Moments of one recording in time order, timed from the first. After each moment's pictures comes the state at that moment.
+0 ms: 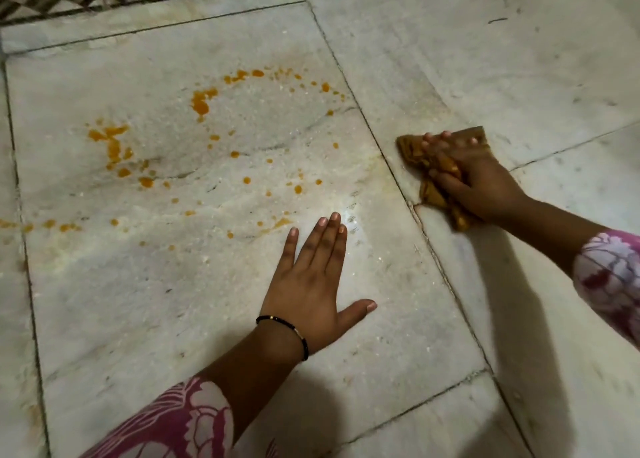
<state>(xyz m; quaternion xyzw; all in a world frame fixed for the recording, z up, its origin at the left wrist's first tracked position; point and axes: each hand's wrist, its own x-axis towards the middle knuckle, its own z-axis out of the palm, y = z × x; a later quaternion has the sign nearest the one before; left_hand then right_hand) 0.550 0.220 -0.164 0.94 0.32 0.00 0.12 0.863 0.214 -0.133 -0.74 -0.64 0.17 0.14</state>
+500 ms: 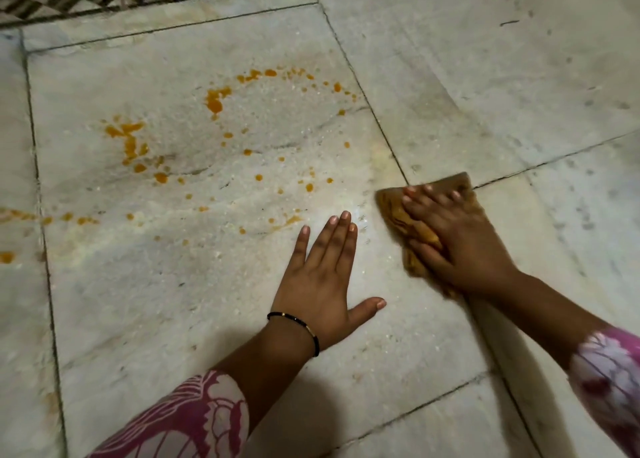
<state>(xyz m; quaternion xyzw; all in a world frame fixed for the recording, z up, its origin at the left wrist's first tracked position) 0.549 0.219 -0.165 0.94 0.33 0.00 0.11 0.783 0.160 -0.137 -0.70 -0.70 0.10 0.06</state>
